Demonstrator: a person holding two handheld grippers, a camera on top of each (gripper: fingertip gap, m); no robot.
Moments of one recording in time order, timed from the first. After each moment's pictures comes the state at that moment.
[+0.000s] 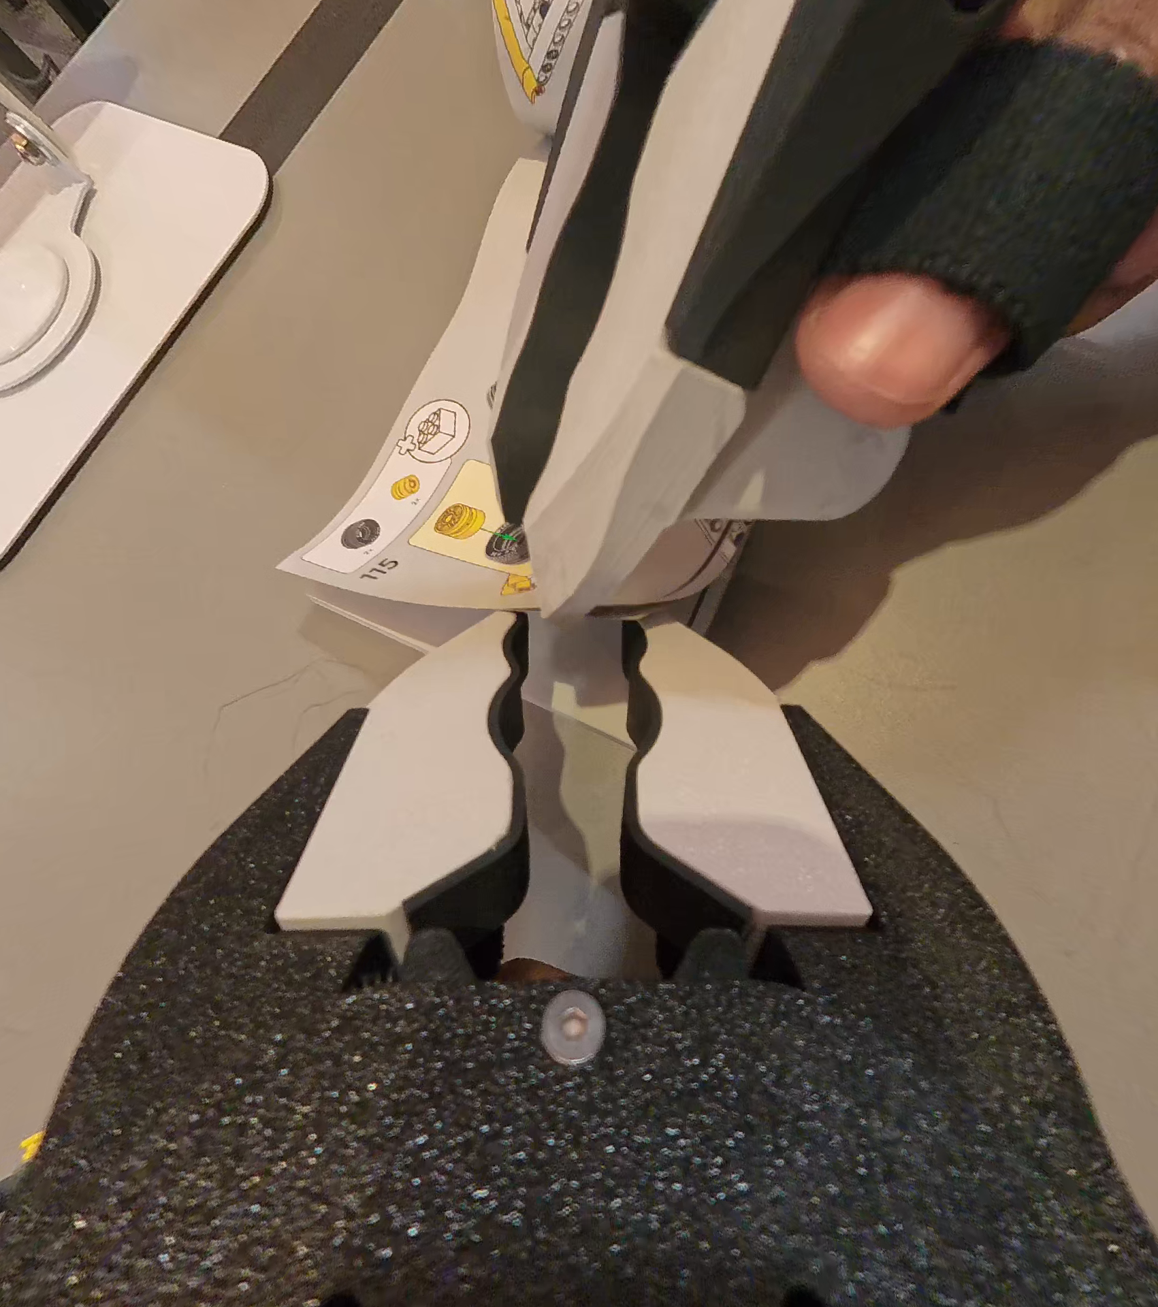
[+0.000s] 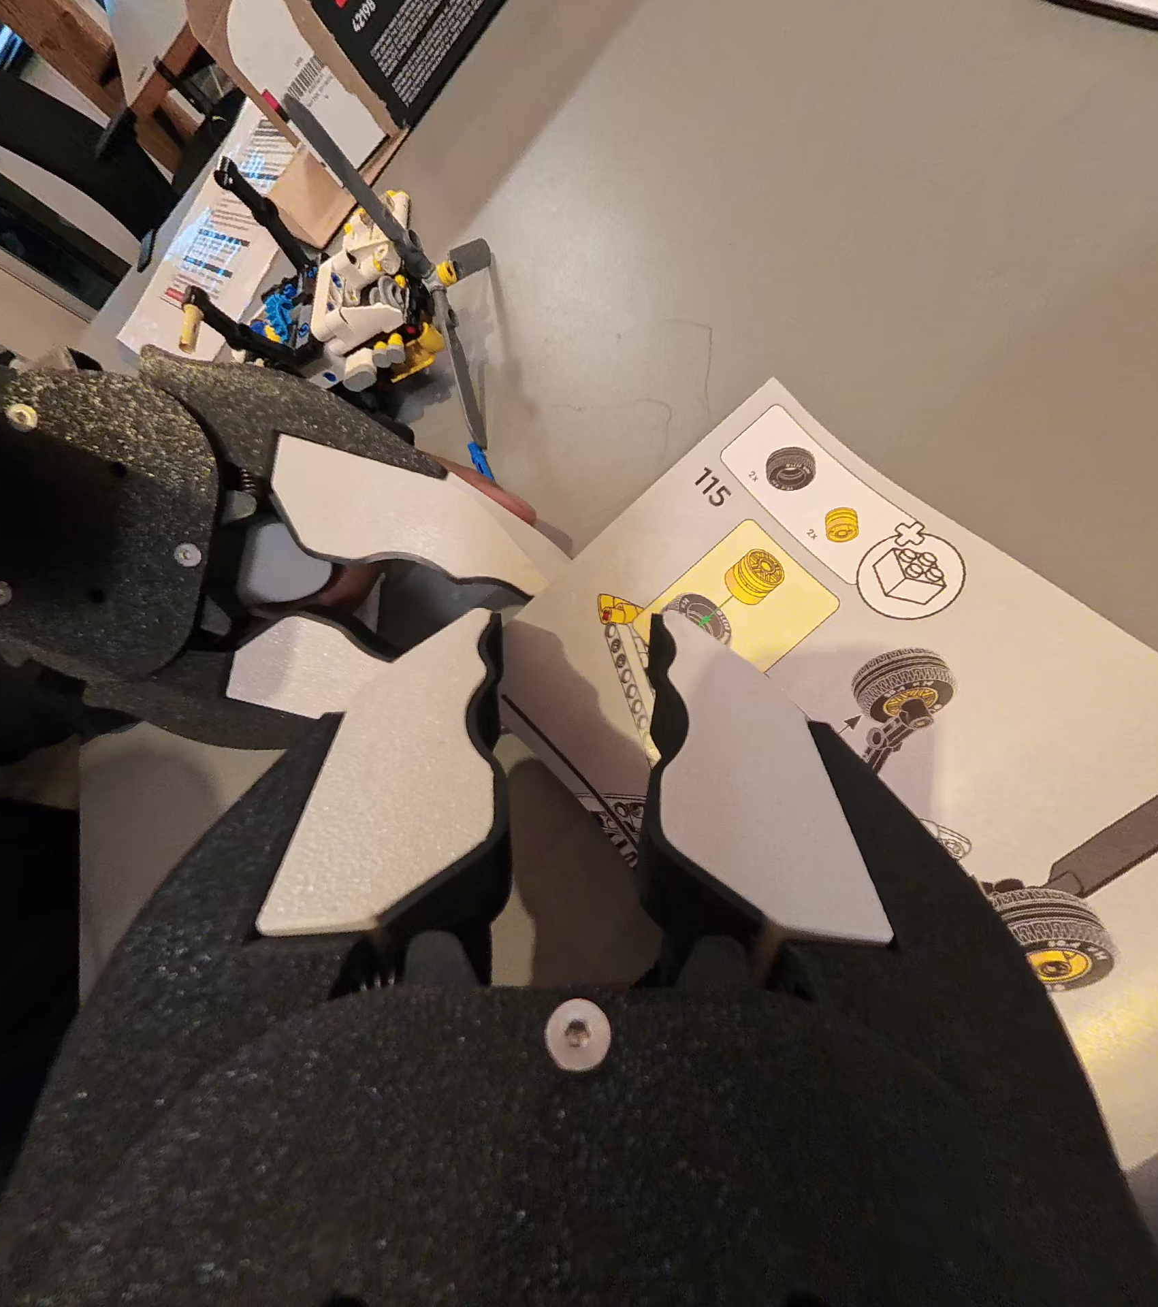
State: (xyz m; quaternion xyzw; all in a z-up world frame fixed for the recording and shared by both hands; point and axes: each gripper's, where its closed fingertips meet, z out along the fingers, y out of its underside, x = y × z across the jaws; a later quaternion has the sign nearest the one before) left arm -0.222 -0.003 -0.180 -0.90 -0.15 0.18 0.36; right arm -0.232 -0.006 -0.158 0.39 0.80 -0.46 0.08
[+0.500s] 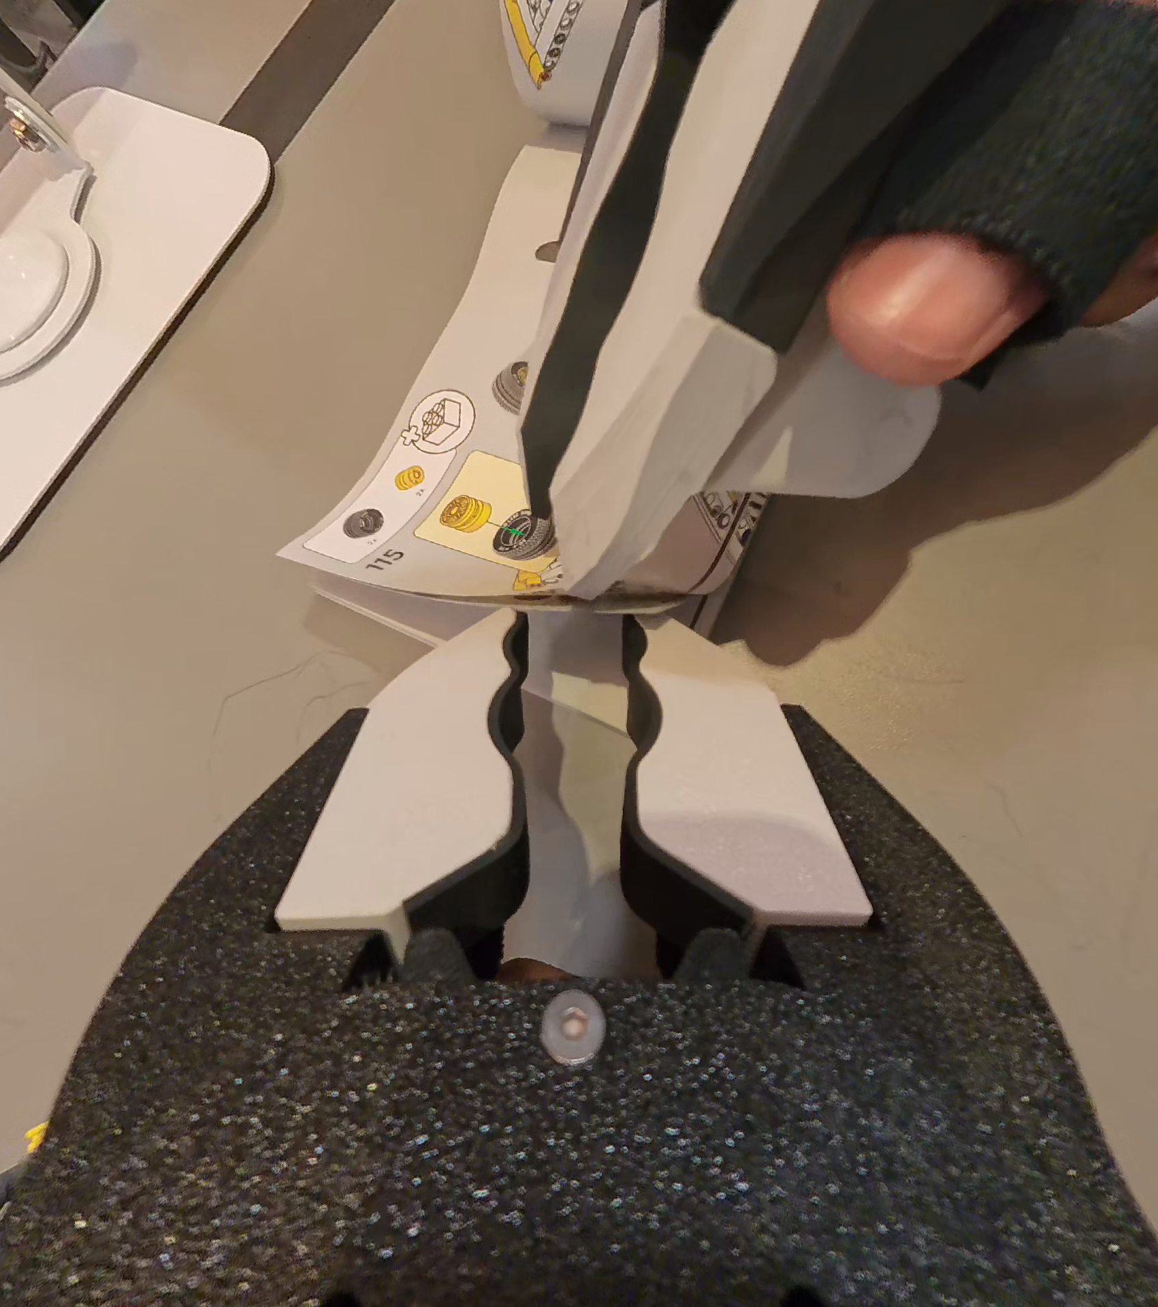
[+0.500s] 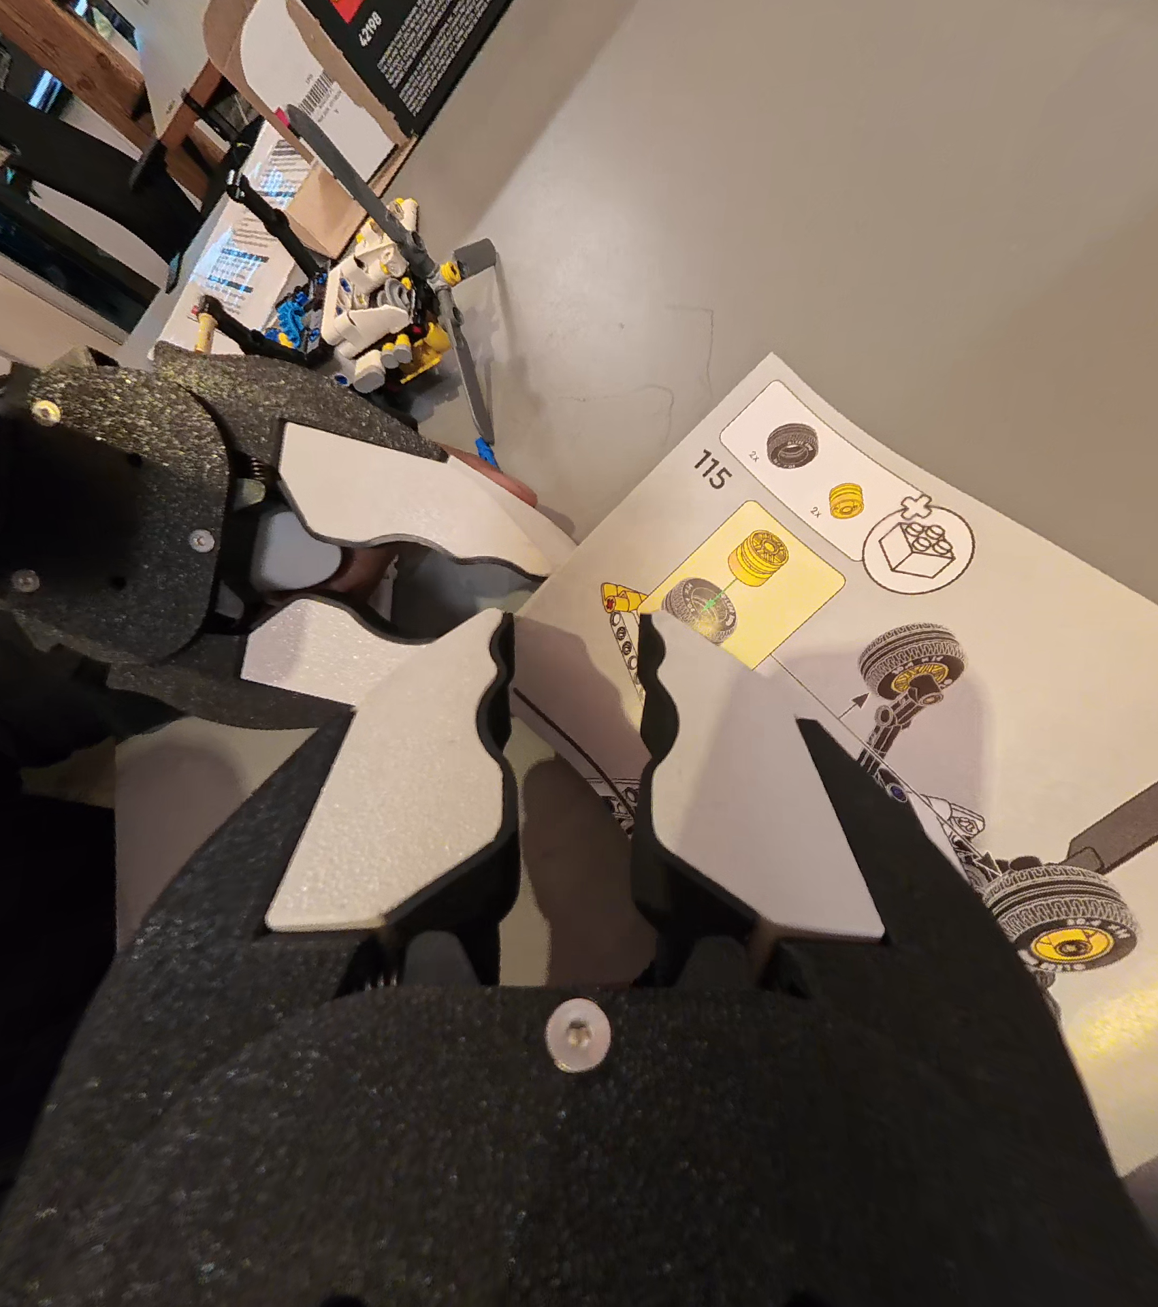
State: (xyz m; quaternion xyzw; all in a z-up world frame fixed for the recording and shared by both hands) left arm -0.223 -0.006 -0.181 -0.90 -0.15 0.18 0.36; right arm -0.228 -0.003 -0.159 0.40 0.79 -0.46 0.09
